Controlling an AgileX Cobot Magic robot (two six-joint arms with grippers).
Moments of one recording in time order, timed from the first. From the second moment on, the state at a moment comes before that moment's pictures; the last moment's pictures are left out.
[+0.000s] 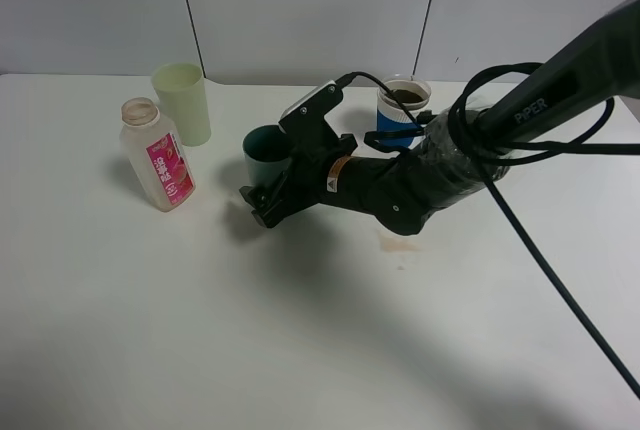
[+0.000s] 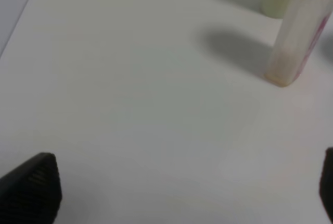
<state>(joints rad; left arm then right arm) 0.07 0.00 -0.51 0.03 1.05 -0.03 0.74 2.14 -0.93 0.00 -0.64 -0.01</state>
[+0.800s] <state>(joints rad) 0.07 0.00 -0.51 0.03 1.05 -0.03 0.71 1.74 -0.93 0.00 -0.38 -0.09</state>
